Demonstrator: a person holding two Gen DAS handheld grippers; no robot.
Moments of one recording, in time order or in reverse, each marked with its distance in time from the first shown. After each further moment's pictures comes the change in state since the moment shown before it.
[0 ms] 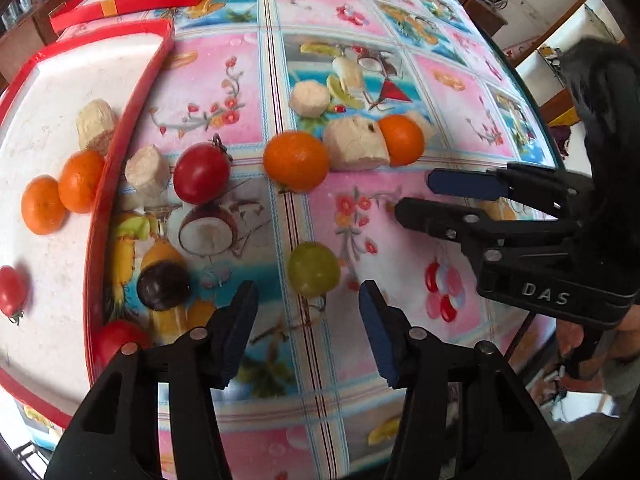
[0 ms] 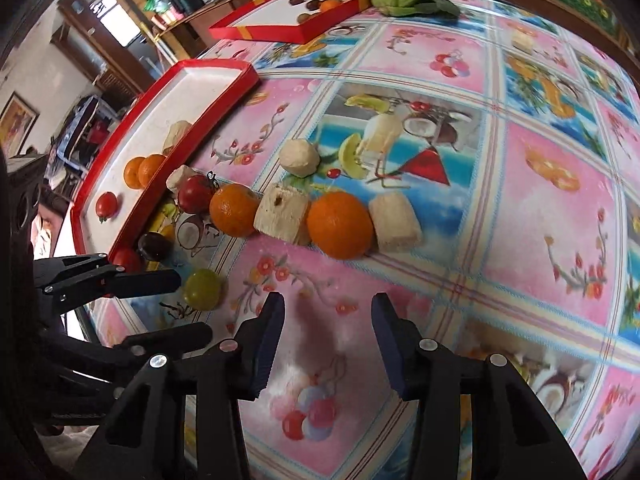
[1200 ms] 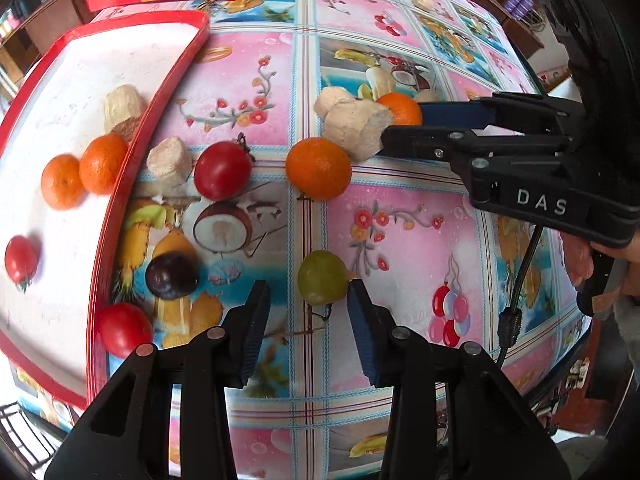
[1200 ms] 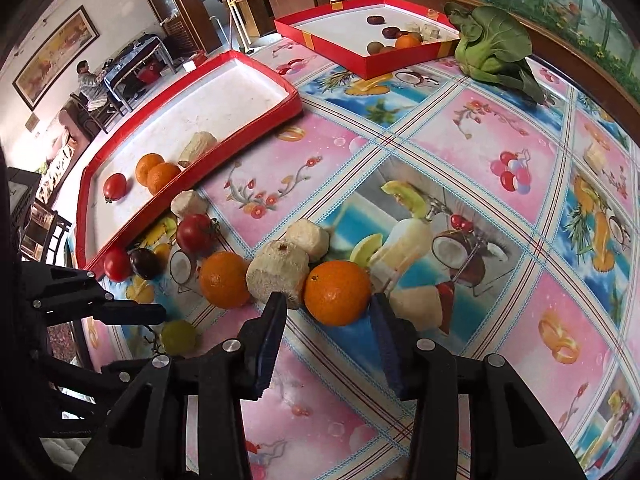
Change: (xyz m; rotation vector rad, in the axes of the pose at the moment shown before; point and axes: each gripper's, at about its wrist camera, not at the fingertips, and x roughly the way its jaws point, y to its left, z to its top) left arm 0.001 0.002 0.002 -0.114 0.010 0.065; right arm 0.011 0.000 0.052 -0.271 -0.033 0.049
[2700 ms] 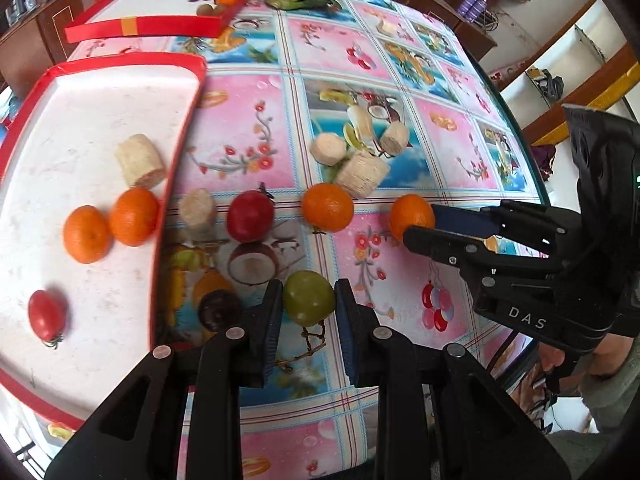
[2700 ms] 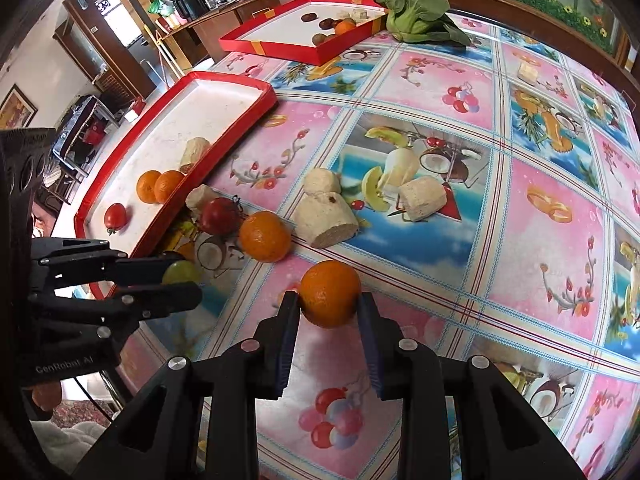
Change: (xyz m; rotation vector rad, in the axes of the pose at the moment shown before) left arm -0.033 0.032 0.013 0.098 -0.058 -0.136; right arm -0.027 0.037 -0.036 0.296 -0.012 -0.067
